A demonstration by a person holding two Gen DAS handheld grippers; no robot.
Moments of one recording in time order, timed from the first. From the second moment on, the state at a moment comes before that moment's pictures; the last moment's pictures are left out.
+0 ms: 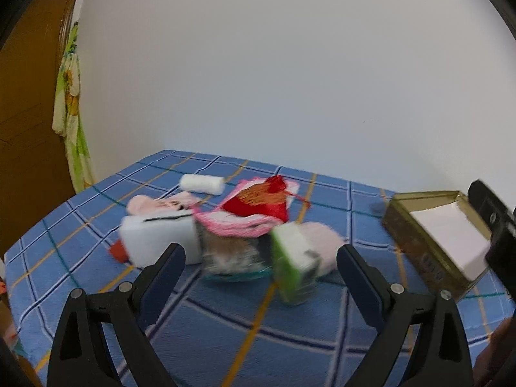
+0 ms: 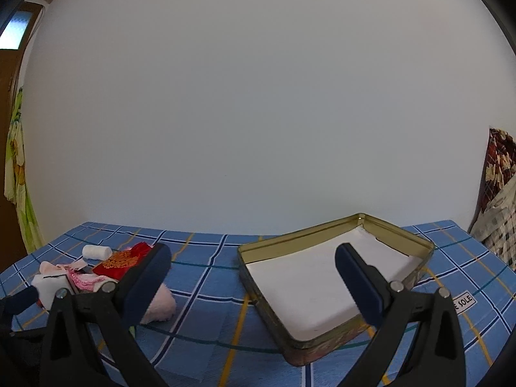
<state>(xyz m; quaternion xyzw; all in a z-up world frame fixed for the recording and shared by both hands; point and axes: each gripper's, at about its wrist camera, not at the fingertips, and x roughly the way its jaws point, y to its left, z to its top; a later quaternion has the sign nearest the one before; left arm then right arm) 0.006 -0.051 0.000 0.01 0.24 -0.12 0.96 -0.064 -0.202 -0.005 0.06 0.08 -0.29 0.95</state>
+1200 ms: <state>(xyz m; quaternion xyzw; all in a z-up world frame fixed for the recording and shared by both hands) 0.014 -0.005 -0.005 -0.05 0.29 -0.25 0.92 -0.049 -0.200 -0.015 0.05 0.12 -0.28 0.95</state>
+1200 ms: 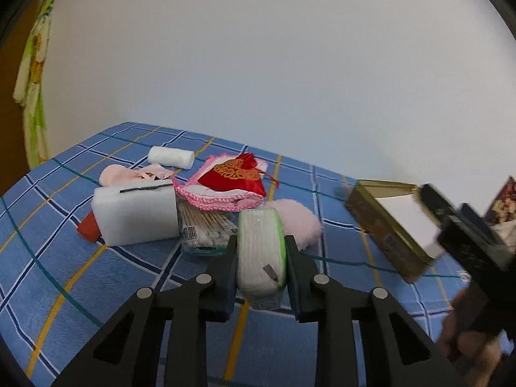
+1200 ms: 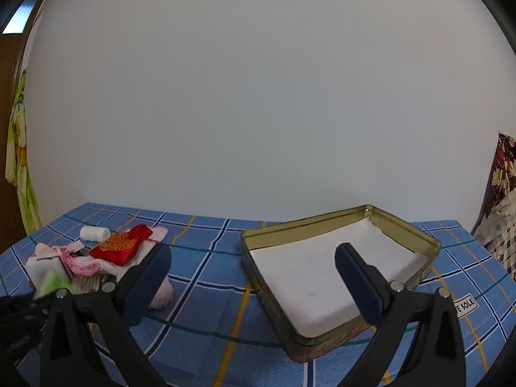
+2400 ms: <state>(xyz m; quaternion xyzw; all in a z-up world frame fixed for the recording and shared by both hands) 0.020 0.085 0.012 -0.09 0.24 -0.22 0.94 0.091 -0.161 -0.068 0.04 0.36 -0.09 0.93</state>
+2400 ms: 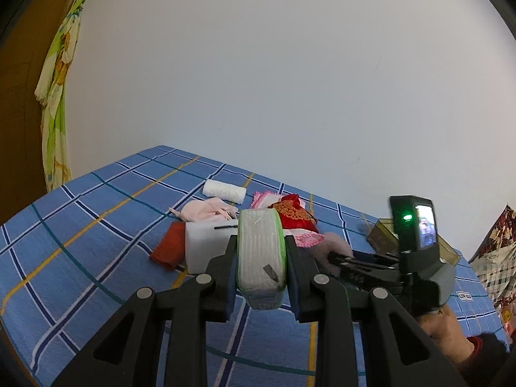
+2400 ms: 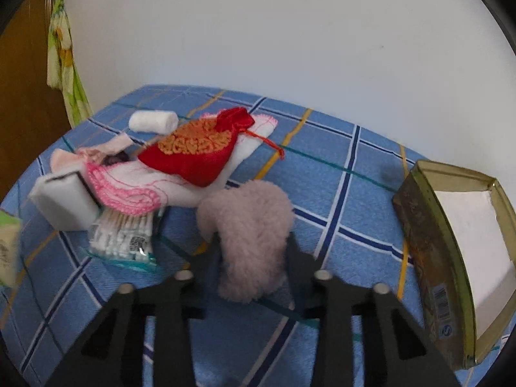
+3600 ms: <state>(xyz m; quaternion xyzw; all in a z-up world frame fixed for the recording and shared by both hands) -0.007 -0.122 0.059 -0.02 0.18 -0.38 0.91 -0.094 -0.286 0.012 0.07 0.13 -0.22 0.96</state>
